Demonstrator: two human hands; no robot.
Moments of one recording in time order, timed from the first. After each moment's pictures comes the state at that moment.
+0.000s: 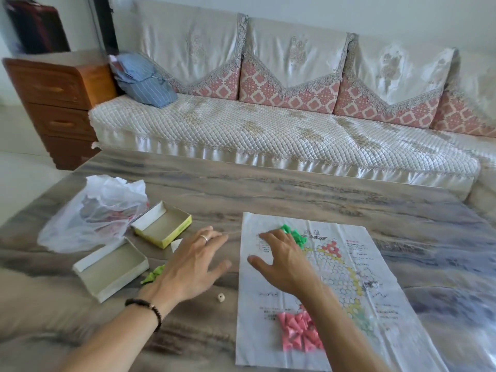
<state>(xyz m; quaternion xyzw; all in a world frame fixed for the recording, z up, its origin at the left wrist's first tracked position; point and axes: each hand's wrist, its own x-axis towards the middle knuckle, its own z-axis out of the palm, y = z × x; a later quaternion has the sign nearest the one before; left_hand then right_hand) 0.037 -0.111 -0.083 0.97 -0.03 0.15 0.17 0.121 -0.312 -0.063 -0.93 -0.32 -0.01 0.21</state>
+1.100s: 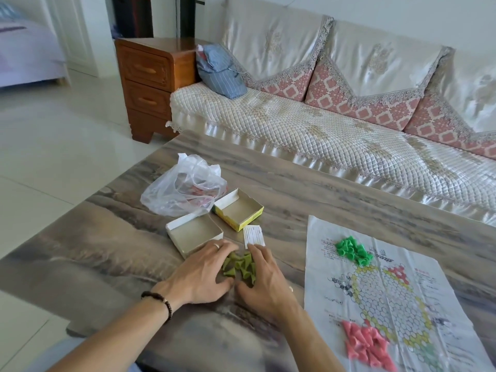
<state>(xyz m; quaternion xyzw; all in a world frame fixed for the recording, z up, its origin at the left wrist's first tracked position) -0.061 -0.023 -0.133 0.96 0.02 0.14 0.23 0.021 -0.186 -0.107 -0.87 -0.41 0.09 0.26</state>
